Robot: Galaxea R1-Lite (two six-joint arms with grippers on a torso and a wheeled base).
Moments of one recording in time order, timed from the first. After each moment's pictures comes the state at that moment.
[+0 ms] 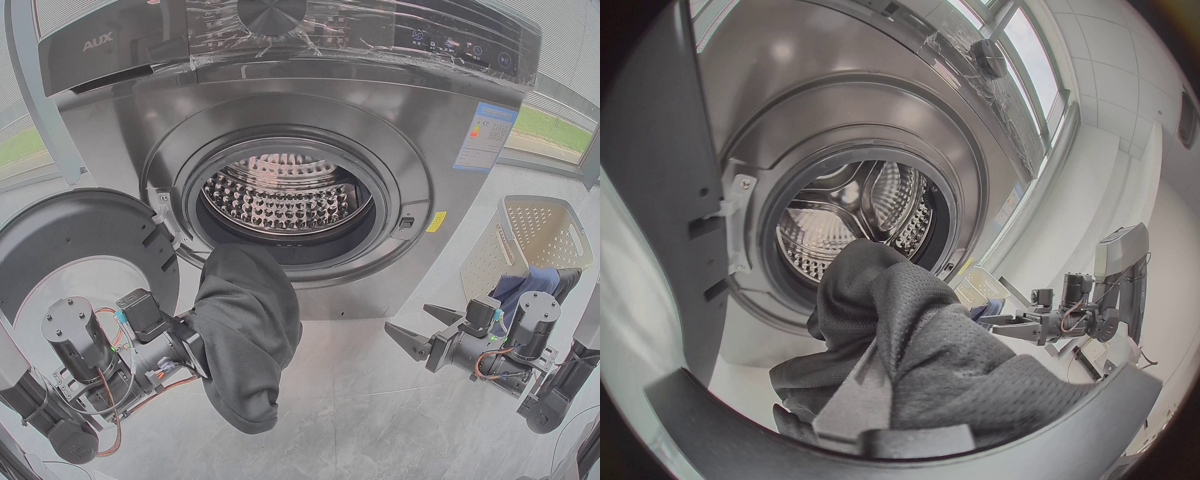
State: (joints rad) left arm -0.54 1.74 -0.22 -1.55 -0.11 -0.23; right arm 0.51 1.89 -0.25 -1.55 0.12 0.21
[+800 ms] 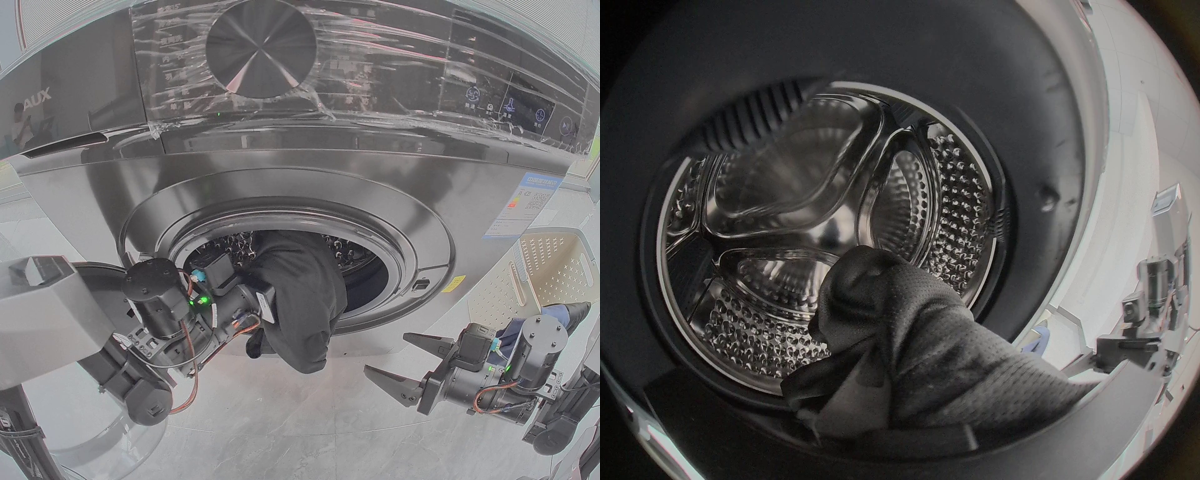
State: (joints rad) left arm -0.59 2.02 -0.63 -1.55 -0.04 -0.10; right arm 0.68 1.83 -0.16 -1.54 0.13 0.21
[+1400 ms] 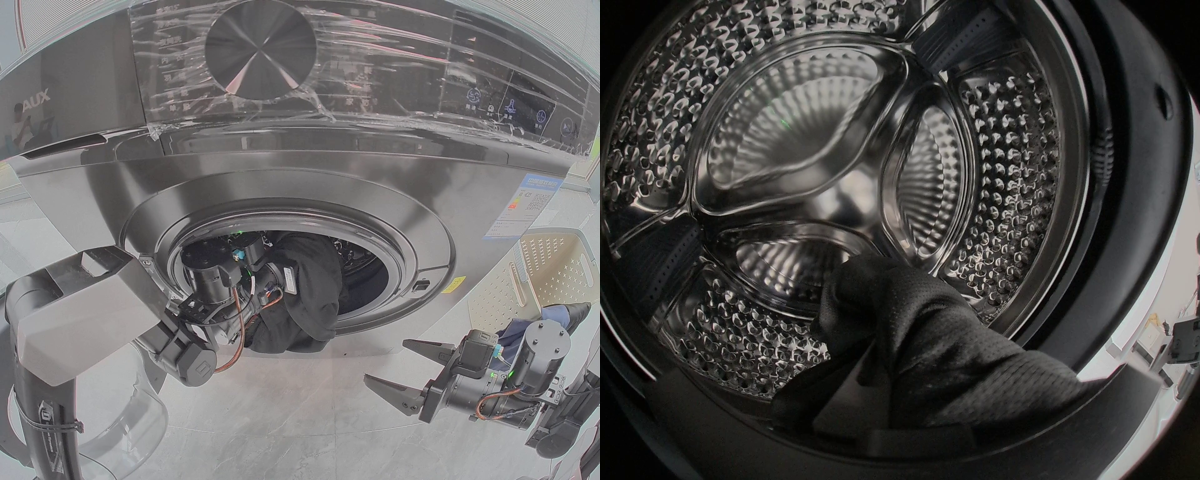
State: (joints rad) left arm -0.55 2.24 -1.00 -1.36 0.03 -0.08; right arm 0.70 1.81 -0.13 -1.54 0.13 0.21
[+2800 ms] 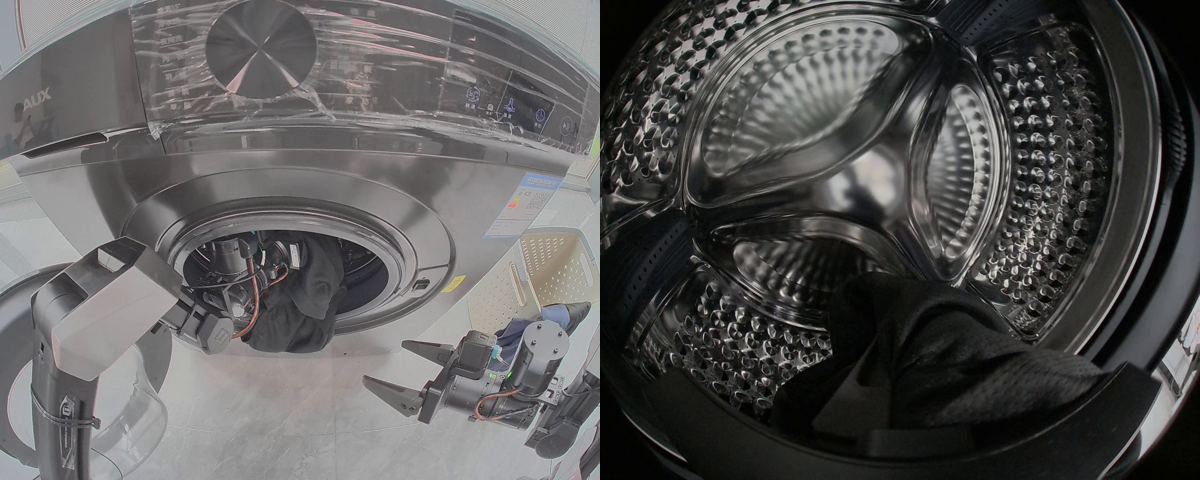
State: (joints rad) left arm -0.51 2.35 -1.31 -1.16 0.06 -0.08; right arm 0.70 1.81 -0.13 -1.54 0.13 0.21
